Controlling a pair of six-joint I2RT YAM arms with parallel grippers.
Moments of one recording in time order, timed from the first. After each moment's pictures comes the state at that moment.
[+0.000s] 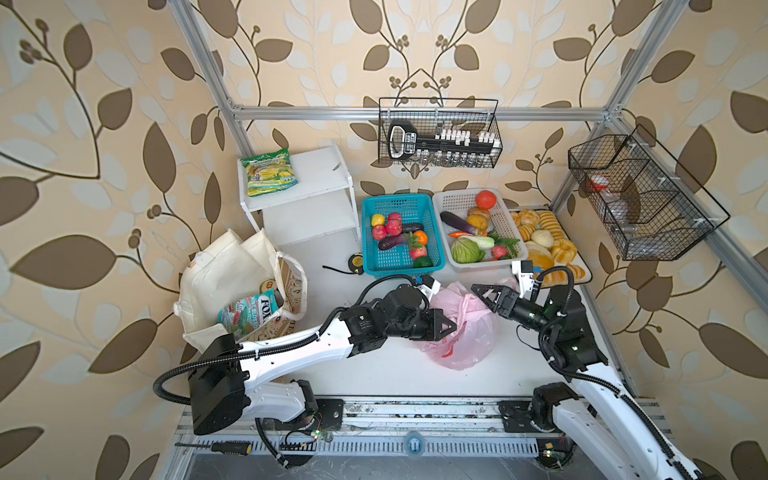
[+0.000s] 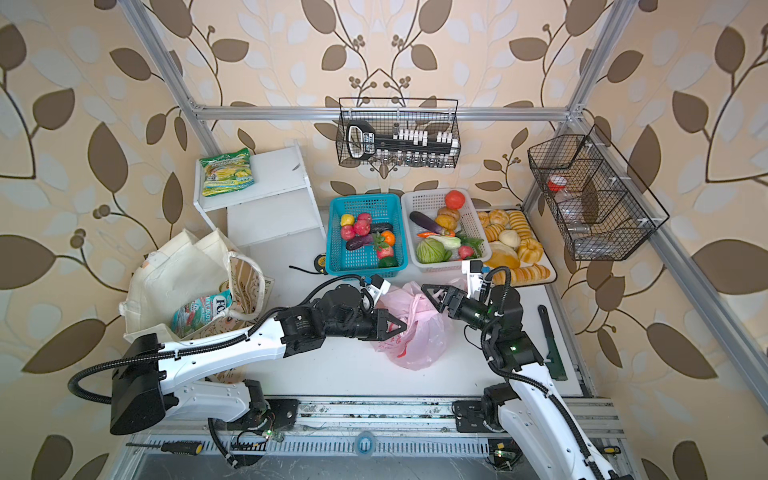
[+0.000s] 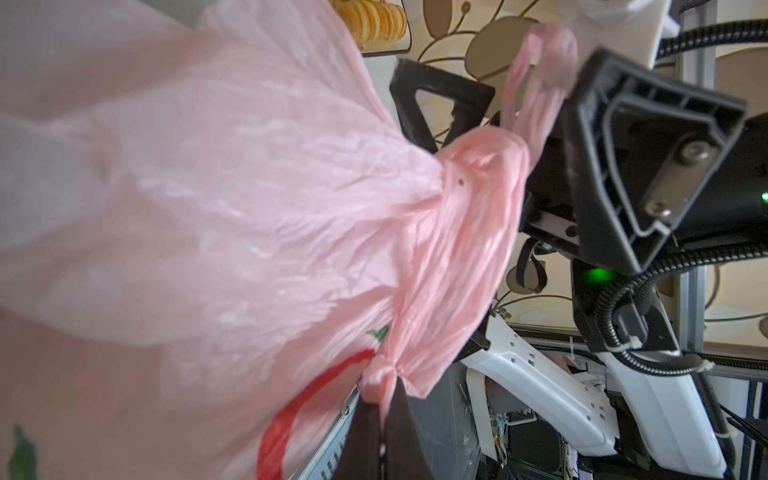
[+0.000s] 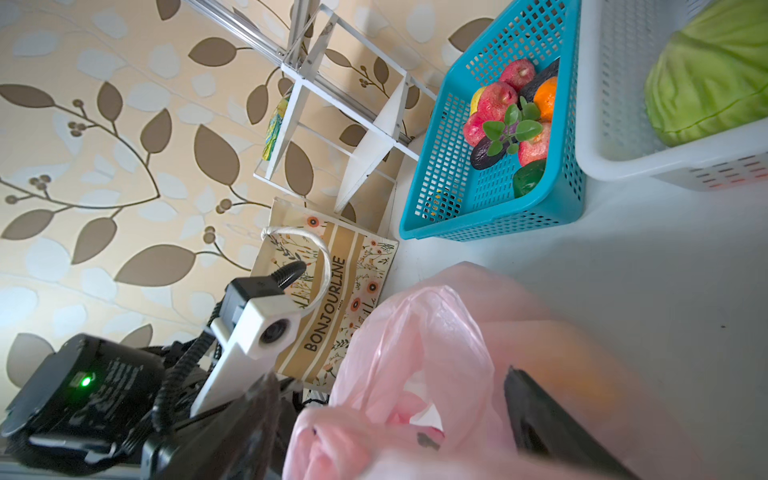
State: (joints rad) left arm -1.02 1.27 0.87 -0.08 0.29 -1.03; right arm 0.18 0.65 0.43 0.02 -0.67 0.83
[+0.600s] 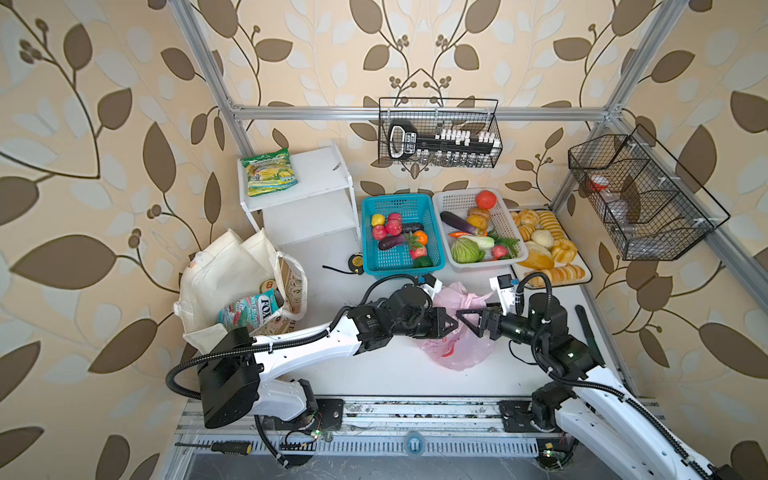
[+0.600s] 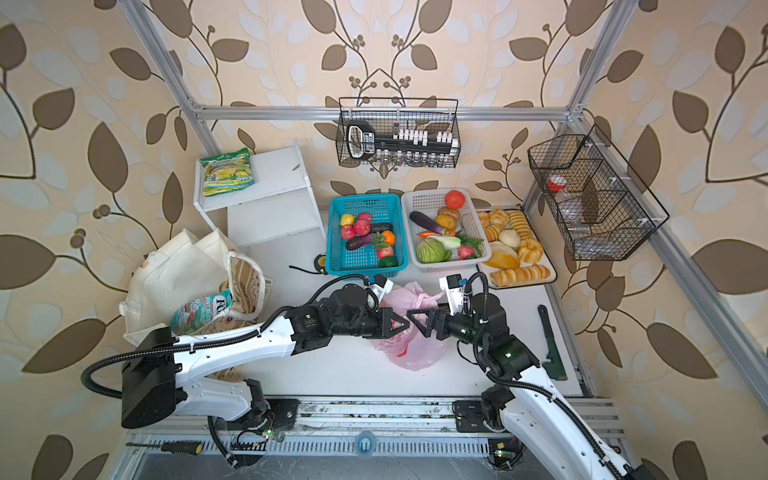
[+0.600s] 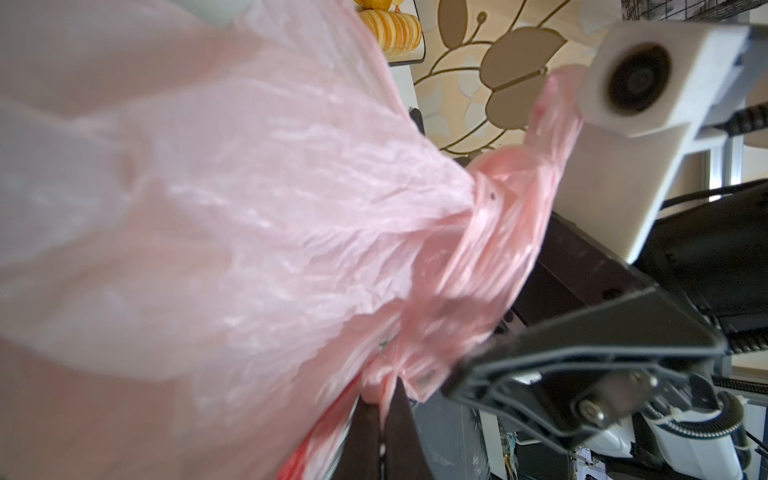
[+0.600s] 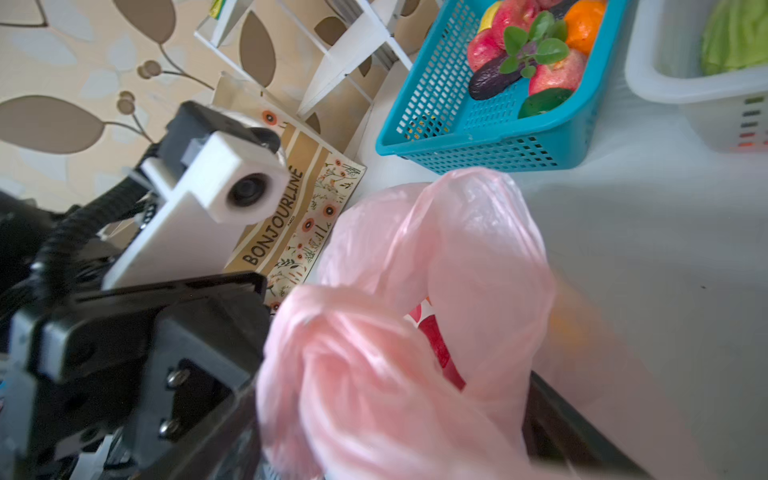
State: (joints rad) left arm -1.02 1.33 0.87 -0.03 0.28 -1.03; right arm 0.40 0.68 0.43 -0.17 -0.48 0.52
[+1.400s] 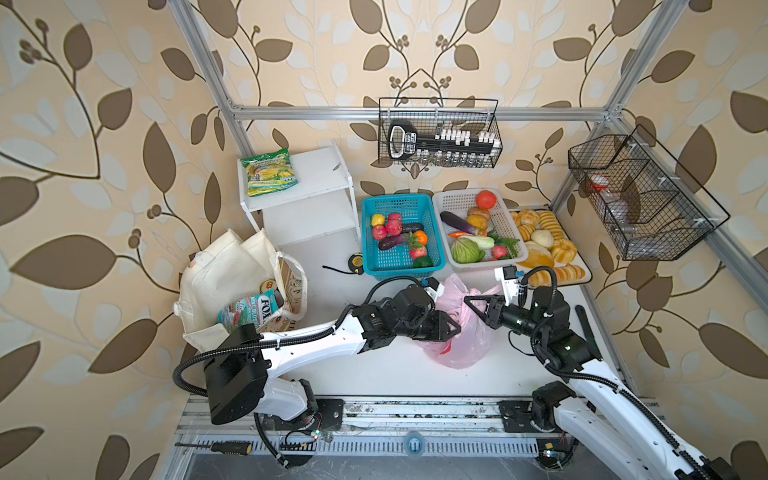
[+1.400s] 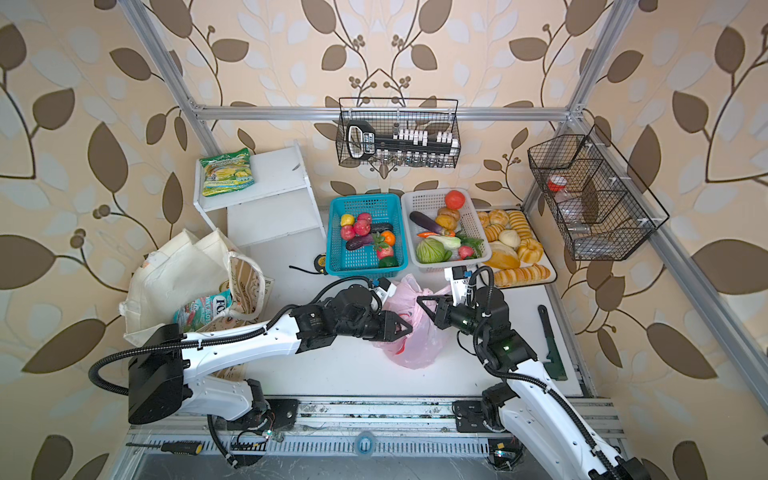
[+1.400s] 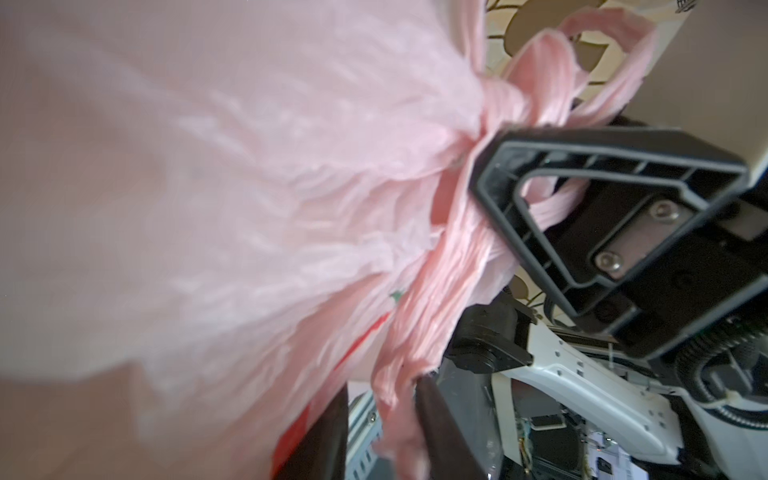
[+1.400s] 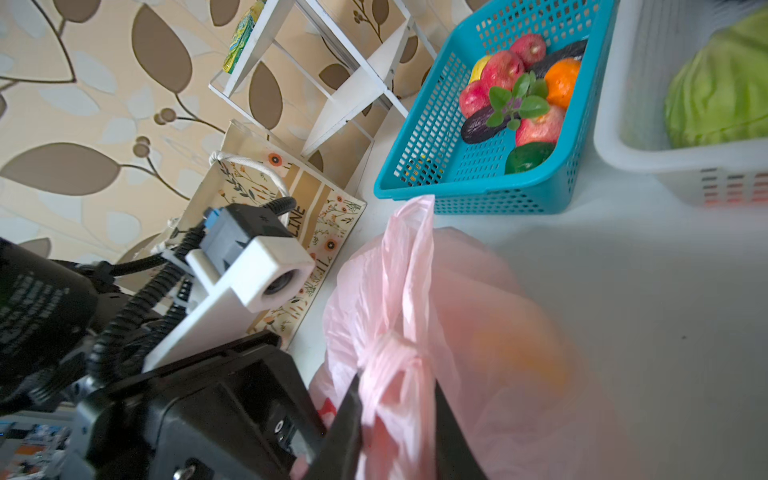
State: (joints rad) left arm -1.03 1.37 0.89 -0.08 0.31 -0.96; right arm 0.33 0.71 0.44 -0.03 -0.55 0.56
